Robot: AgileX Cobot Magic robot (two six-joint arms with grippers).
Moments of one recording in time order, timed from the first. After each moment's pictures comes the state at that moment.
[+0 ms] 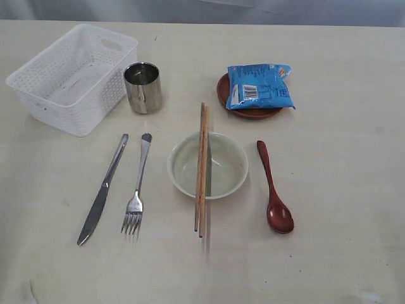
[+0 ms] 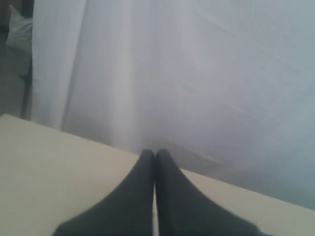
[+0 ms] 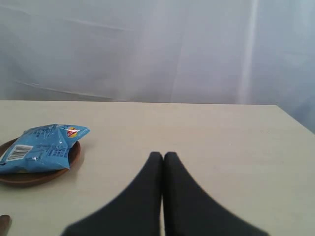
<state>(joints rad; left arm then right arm) -0.05 0.27 -0.66 0.34 0.60 -0.66 -0.10 0.03 0.00 0.07 0.18 -0.11</state>
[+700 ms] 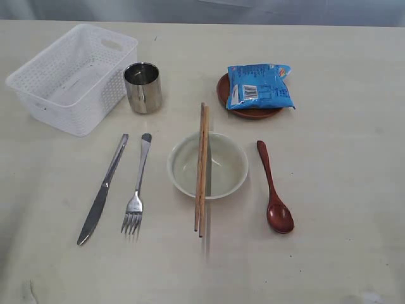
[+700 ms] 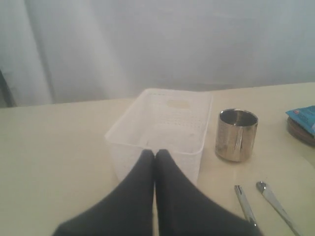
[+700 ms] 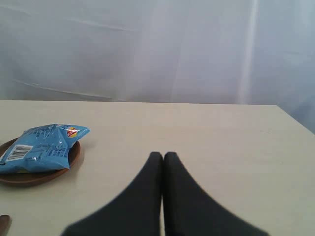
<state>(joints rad) -0.05 0.00 -0.07 0.11 0.30 -0.10 -0.10 0.03 0.00 0.07 0.18 -0.11</state>
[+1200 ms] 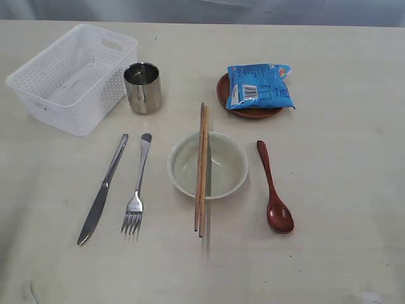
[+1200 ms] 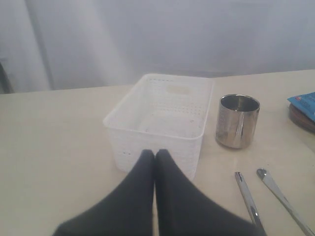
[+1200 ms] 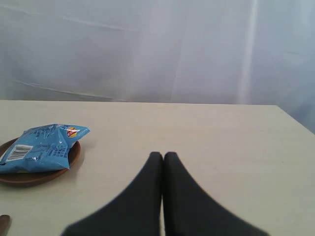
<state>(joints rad) -0.05 0.00 -0.04 0.10 0.31 -0.09 -0.10 0.03 0.00 0.07 0.18 -0.11</state>
